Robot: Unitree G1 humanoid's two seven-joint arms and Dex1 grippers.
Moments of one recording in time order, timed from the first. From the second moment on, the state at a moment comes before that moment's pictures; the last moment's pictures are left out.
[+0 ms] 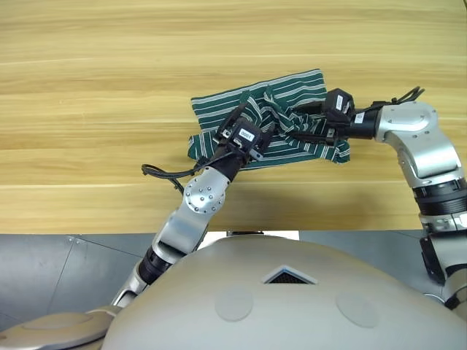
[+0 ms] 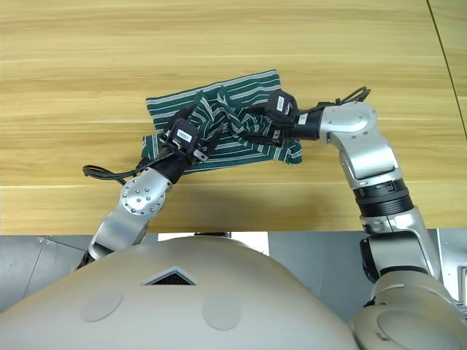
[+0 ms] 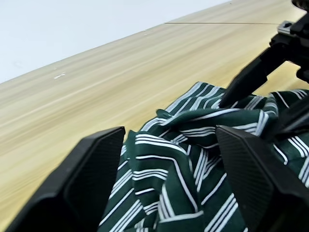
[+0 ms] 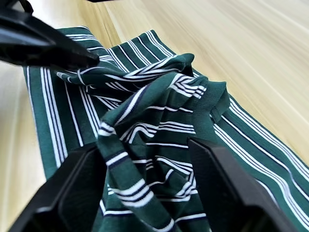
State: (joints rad) left arm 0.26 0.17 -0.58 -0.58 0.17 0.45 -0.06; right arm -0.19 -0.69 0.29 -0.04 0.27 0.29 1.07
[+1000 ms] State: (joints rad) left arm 0.30 0.17 -0.58 -0.57 0.15 0.49 -0.04; right arm -0.24 -0.66 0.26 -0.13 0.21 0.39 1.10
